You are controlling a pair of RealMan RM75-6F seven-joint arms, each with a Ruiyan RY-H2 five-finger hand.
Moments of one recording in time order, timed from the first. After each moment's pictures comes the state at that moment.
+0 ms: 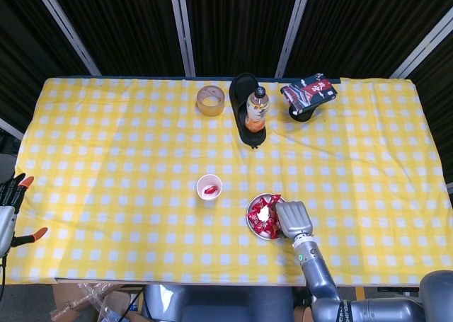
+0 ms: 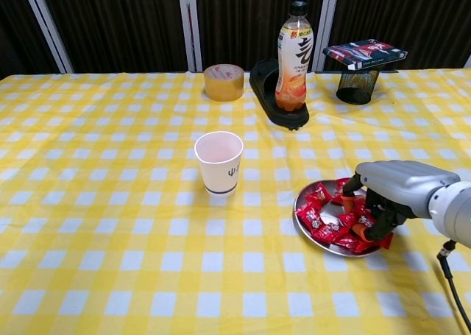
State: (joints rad) left arm -0.09 -1.09 -0.05 -1.65 1.41 1.42 0.02; right arm 0.66 -1.63 0.07 -1.76 -0.71 1.22 -0.73
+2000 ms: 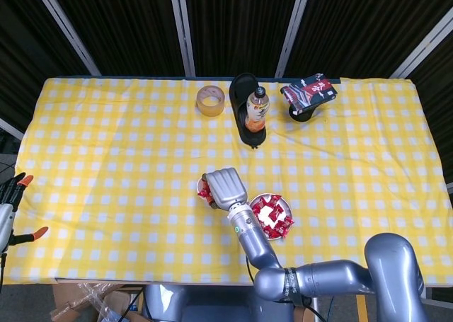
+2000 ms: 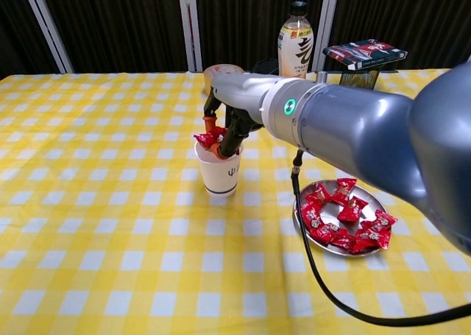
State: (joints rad) left arm -0.11 -1.06 -0.05 -1.67 1.39 1.38 -0.06; right arm 1.08 -1.79 0.37 -1.69 -0.49 1.18 -0.87
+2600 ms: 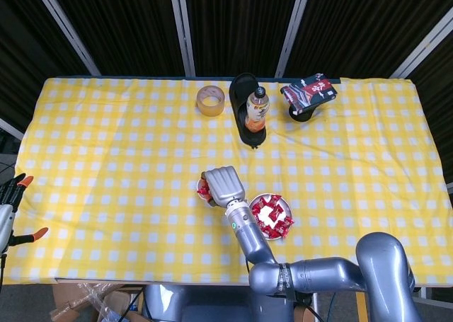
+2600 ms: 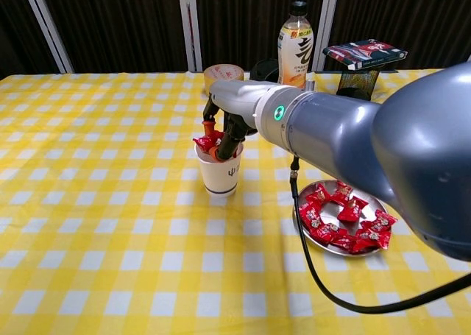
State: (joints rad) left arm -0.11 -1.05 -0.05 -1.68 1.39 1.37 -0.07; right arm 1.10 -1.82 0.37 -1.61 -0.47 1.15 -0.84
